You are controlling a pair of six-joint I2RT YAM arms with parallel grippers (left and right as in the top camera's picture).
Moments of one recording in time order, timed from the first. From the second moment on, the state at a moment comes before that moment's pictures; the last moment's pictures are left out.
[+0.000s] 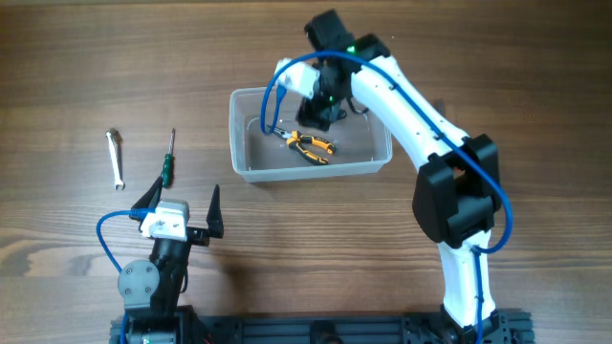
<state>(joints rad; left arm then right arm) 0.06 0.01 0.01 -0.06 0.21 0.04 0.48 2.23 2.00 -1.00 -0.20 -0.77</state>
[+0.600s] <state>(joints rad) 0.06 0.01 0.01 -0.06 0.21 0.04 0.12 2.02 2.20 -1.35 0.01 -0.52</state>
